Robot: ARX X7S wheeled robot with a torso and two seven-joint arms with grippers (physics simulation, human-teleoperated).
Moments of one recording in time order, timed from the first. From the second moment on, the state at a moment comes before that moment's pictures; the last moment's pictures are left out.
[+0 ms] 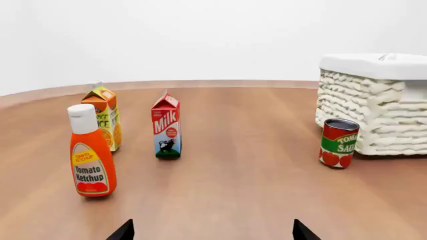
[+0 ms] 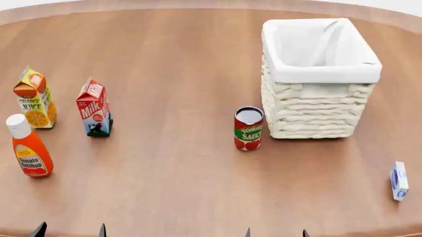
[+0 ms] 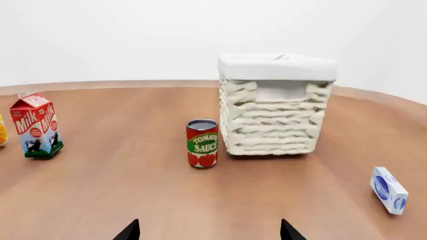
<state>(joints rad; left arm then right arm) 0.00 0.00 0.00 0.00 0.00 0.00 0.00 0.00 0.00 0.00 0.00 0.00 0.00 0.00</state>
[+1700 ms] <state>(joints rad) -0.33 -0.14 0.10 0.45 -0.25 -0.71 -0.14 0.32 0.19 -0.12 -0.53 0.16 0.77 0.14</state>
